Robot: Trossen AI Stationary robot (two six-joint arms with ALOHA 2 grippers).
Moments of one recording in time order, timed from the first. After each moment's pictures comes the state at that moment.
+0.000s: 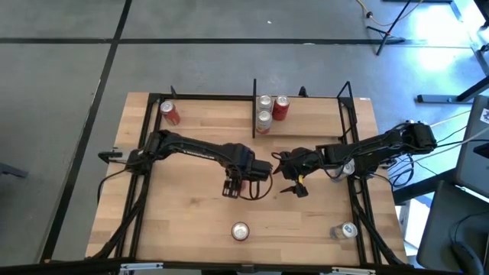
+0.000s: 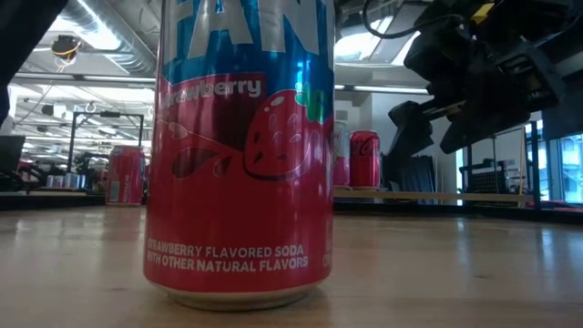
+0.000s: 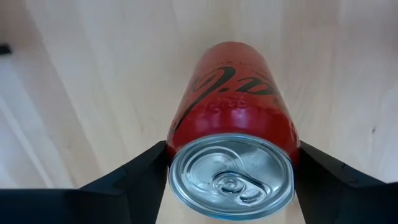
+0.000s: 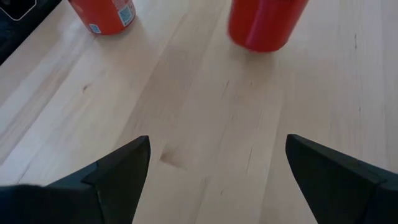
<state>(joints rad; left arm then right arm) -0.13 2.16 2.03 -1.45 -0.09 0.01 0.08 1.33 0.59 0.00 -0.25 -0.16</state>
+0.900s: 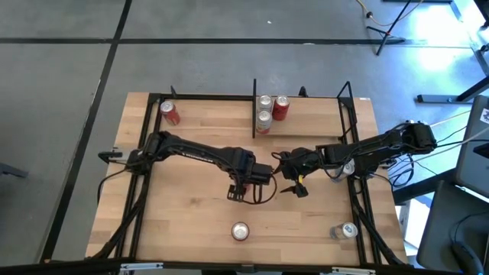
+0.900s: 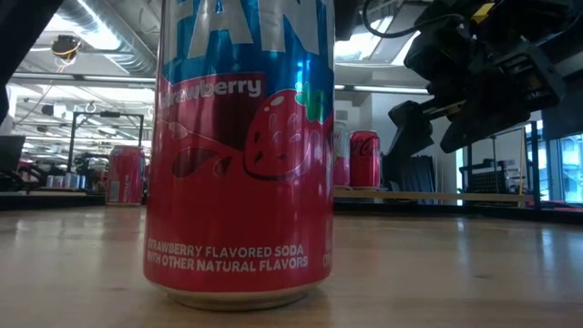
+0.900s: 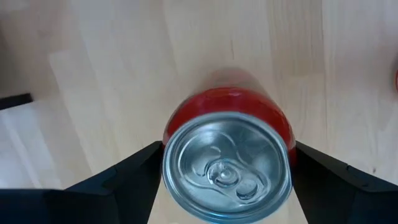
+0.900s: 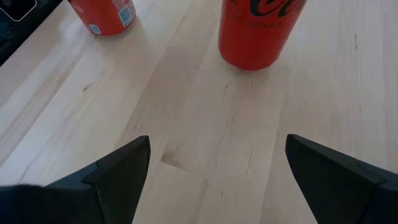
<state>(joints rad) -0.16 2.16 2.00 -1.31 -0.12 0.03 0.08 1.33 0.59 0.00 -0.25 -0.15</state>
